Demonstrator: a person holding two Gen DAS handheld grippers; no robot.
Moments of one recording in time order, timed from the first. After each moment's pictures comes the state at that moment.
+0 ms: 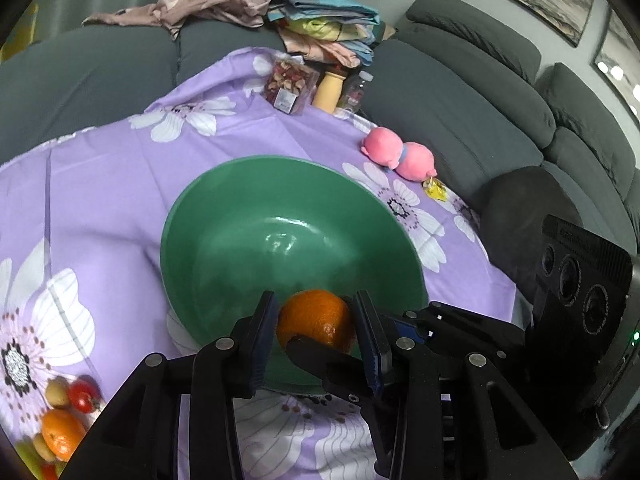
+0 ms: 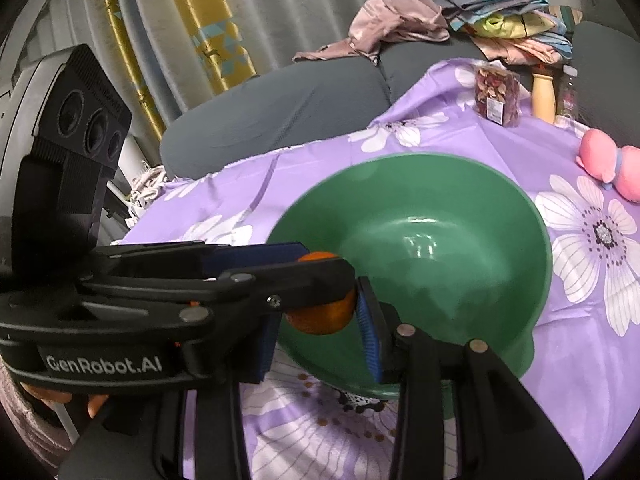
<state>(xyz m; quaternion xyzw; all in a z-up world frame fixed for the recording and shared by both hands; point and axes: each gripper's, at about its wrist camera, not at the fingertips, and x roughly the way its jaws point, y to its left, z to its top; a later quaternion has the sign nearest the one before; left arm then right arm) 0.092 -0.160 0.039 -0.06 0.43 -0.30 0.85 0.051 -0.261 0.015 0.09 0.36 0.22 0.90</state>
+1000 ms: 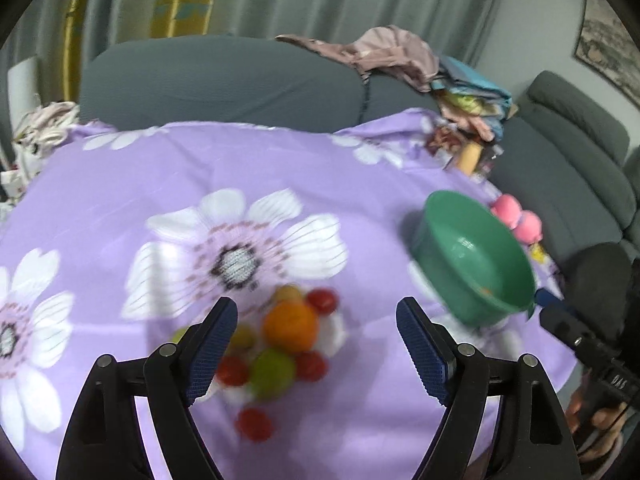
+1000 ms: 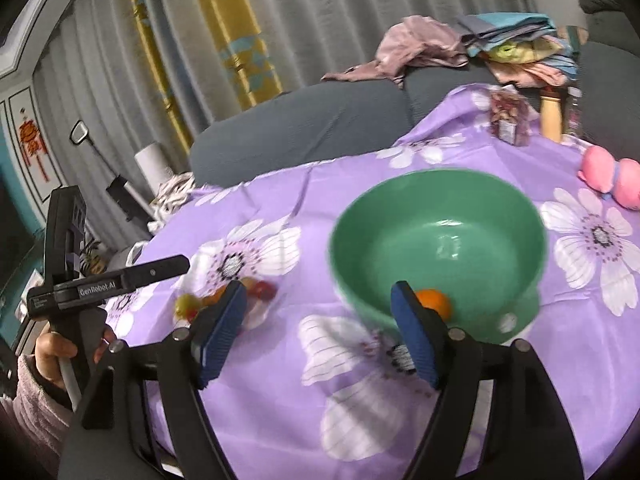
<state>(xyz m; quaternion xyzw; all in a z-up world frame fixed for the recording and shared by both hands) 0.002 0.015 0.035 -0.11 0.39 -0.06 0.91 -0.002 -0.243 0.038 0.09 0.32 0.25 0.91</state>
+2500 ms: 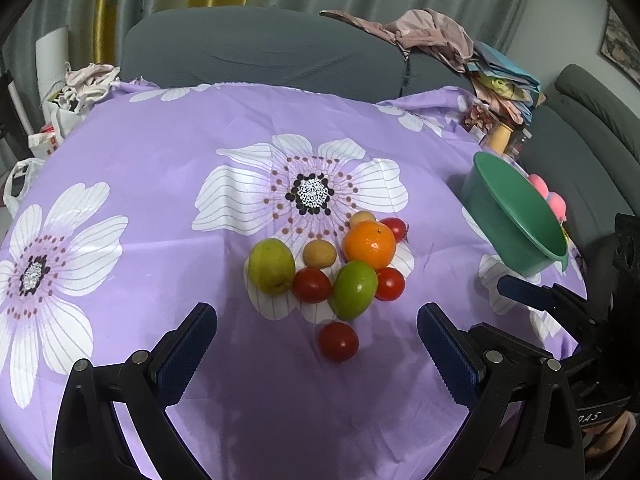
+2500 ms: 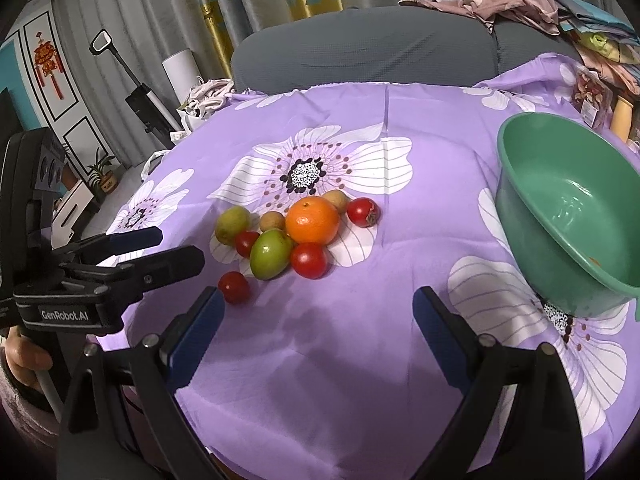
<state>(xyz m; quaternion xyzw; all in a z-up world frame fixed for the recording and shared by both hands) -0.044 0.057 0.001 -0.12 0.42 -0.03 0.90 -0.013 -0.121 -0.003 0.00 0.41 0.31 0.86</state>
